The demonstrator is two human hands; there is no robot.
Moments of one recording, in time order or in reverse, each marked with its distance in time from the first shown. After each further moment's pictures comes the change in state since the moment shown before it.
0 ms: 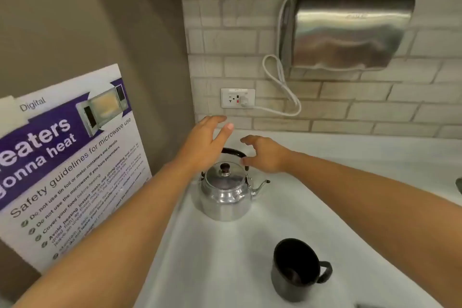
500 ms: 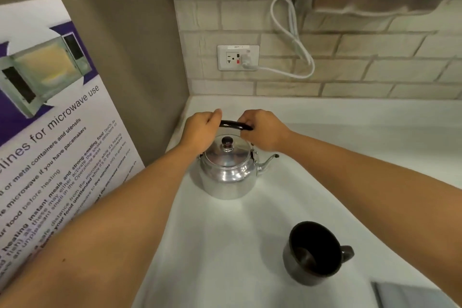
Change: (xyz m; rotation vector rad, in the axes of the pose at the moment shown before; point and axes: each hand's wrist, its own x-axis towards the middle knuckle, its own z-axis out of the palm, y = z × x) left_hand 0.016 -0.080 0.051 -0.081 0.003 -0.376; right_hand 0.033 0.003 0.033 0.147 0.136 0.012
